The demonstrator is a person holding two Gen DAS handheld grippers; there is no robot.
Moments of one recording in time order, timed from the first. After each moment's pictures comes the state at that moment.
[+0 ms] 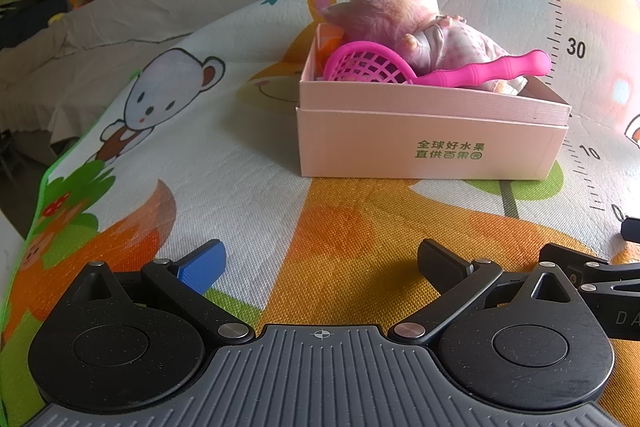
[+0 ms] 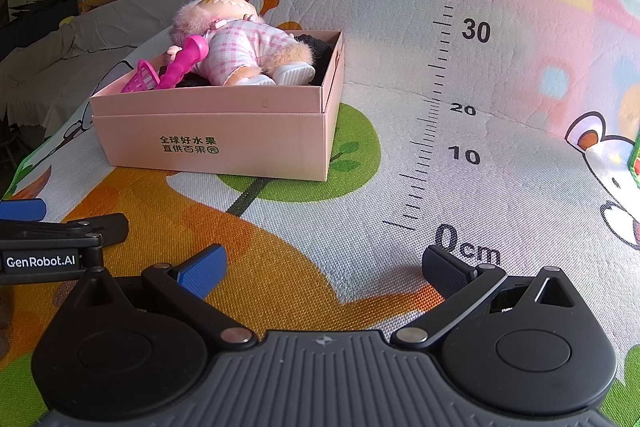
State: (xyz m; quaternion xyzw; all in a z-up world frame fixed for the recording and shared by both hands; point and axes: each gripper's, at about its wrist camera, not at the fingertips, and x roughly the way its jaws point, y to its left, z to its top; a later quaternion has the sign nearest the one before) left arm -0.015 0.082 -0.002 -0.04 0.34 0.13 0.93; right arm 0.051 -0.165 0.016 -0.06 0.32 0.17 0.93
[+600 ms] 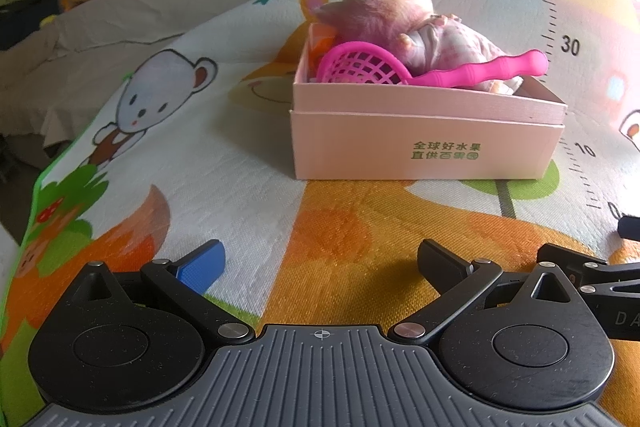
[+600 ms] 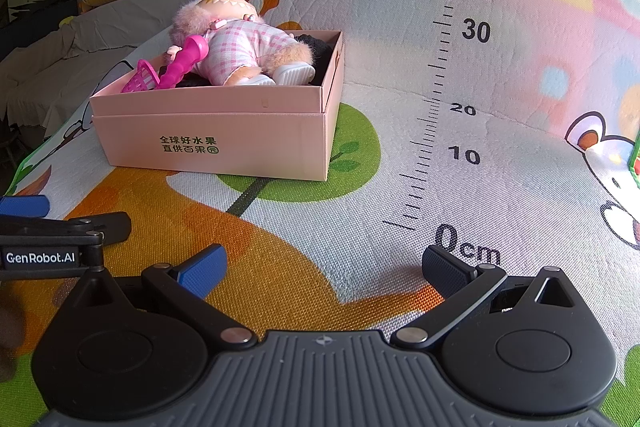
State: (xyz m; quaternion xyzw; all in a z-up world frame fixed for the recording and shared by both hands) left arm -0.010 0.086 -0.001 -0.03 0.34 0.11 0.93; right arm 0.051 -0.165 0.017 -0.06 0.32 0.17 0.93
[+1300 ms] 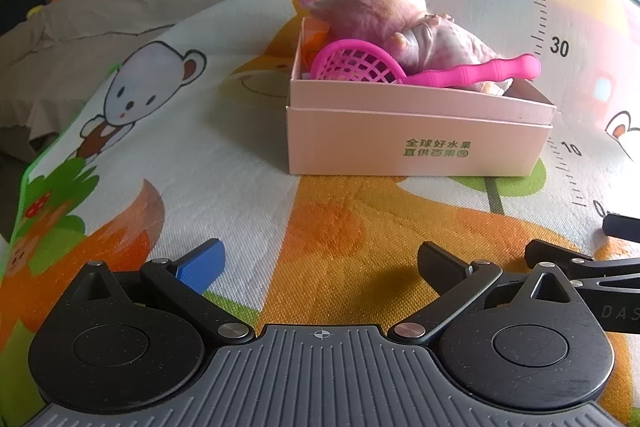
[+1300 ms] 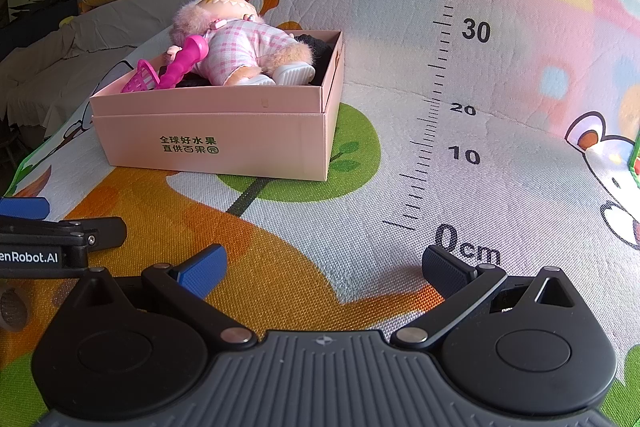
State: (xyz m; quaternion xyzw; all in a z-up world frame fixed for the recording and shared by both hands) left arm -0.015 0.089 0.001 -0.05 0.35 0.09 0.93; right arm 0.051 -0.165 0.017 -0.06 0.32 0.17 0.93
